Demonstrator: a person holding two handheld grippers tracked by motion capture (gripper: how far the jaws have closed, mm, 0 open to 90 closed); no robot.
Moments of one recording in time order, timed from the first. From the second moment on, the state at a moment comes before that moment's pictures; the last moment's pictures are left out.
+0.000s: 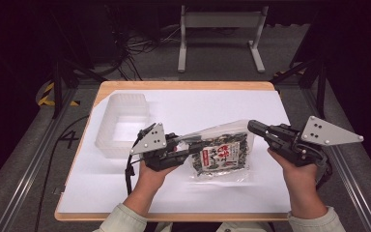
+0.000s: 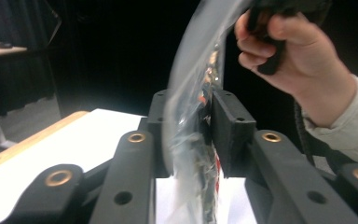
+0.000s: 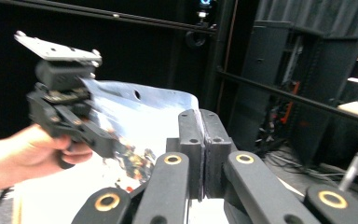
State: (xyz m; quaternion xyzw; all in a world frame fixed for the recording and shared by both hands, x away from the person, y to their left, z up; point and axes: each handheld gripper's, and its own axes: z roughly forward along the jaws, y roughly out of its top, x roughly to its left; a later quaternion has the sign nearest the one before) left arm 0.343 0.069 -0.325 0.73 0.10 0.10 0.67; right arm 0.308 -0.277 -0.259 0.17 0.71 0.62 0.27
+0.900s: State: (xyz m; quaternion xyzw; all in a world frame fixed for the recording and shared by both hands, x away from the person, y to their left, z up) left arm 0.356 0.105 -0.292 0.70 0.13 0.16 0.68; right arm 0.321 -0.297 -0.271 0.21 0.71 0.61 0.29
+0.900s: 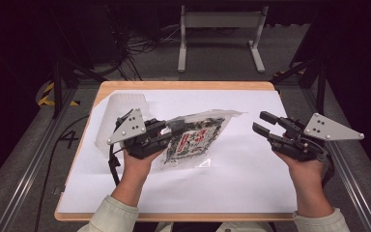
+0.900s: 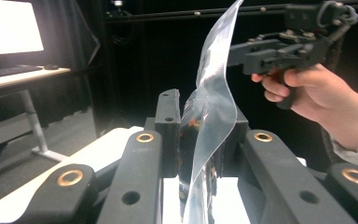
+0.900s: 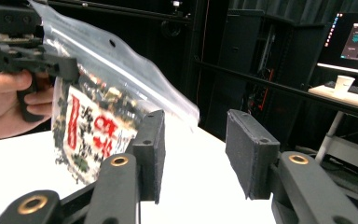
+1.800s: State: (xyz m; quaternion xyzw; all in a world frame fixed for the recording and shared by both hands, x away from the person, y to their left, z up) left arm 0.388 0.139 -0.254 0.65 0.17 0.22 0.71; right arm 0.325 -0.305 -0.278 0.23 0.71 0.60 0.28
